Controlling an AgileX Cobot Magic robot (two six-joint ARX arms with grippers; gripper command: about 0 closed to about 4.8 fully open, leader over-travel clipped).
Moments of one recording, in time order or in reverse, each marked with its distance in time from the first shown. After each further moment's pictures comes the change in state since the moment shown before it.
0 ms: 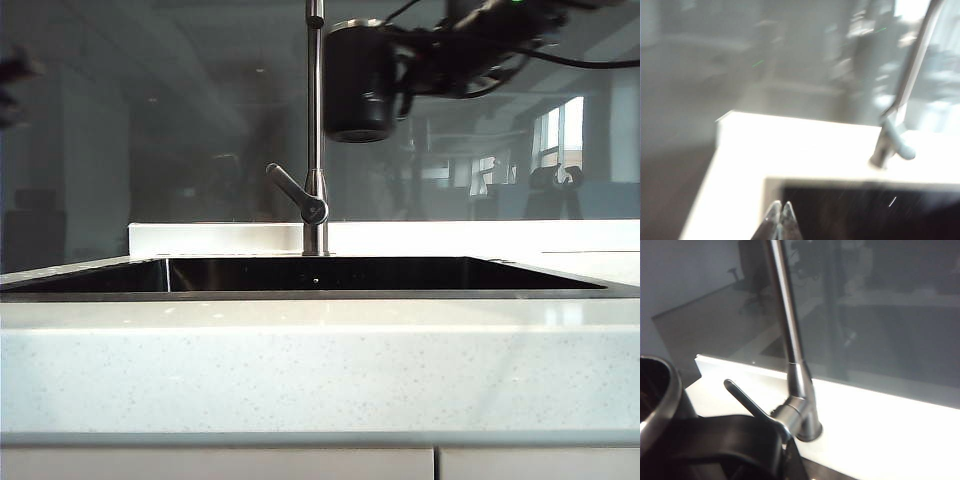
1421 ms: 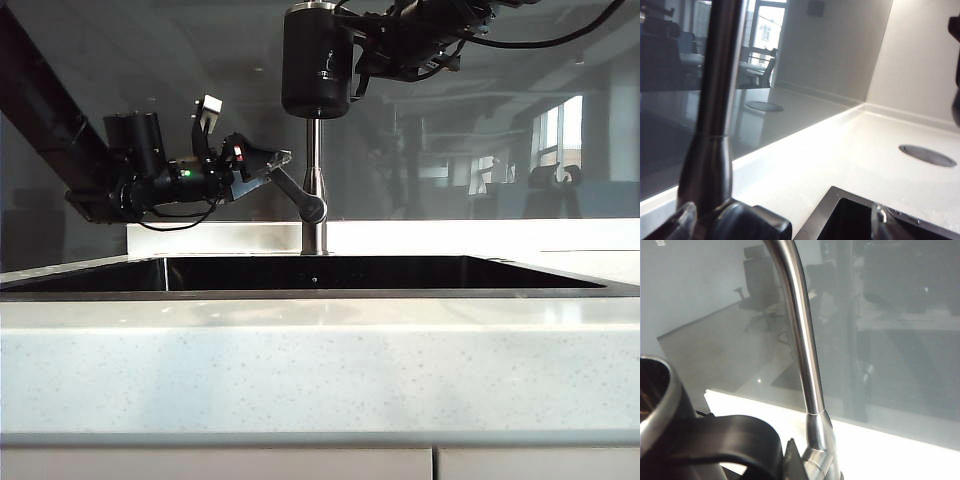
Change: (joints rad) left arm -0.106 1.273 1.639 -0.127 0.835 -0.287; right arm 0.066 0.145 0.275 -0.065 0.063 0.039
